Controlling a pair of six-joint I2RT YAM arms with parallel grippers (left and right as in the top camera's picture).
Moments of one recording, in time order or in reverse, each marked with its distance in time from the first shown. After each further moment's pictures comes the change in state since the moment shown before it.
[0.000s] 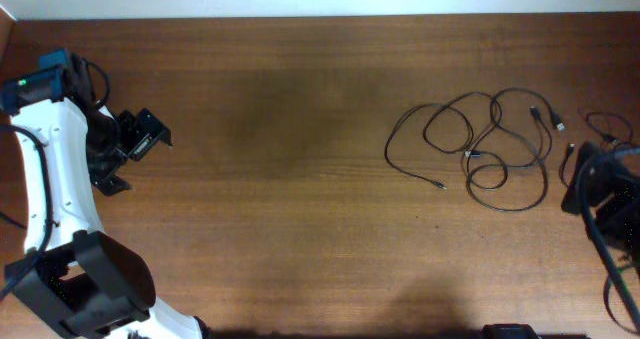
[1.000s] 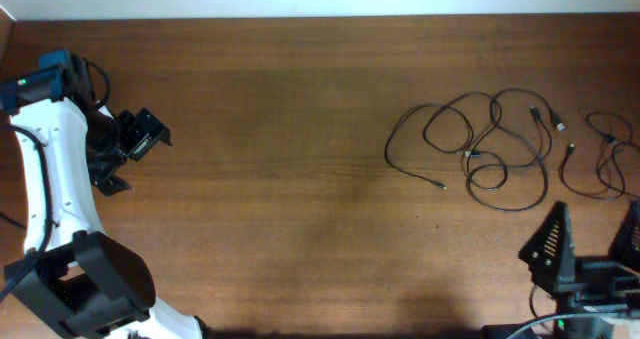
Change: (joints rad) left arm 0.000 0.000 0.002 -0.002 0.000 0.000; right arm 0.039 -0.877 -1.281 1.421 -0.088 -0.116
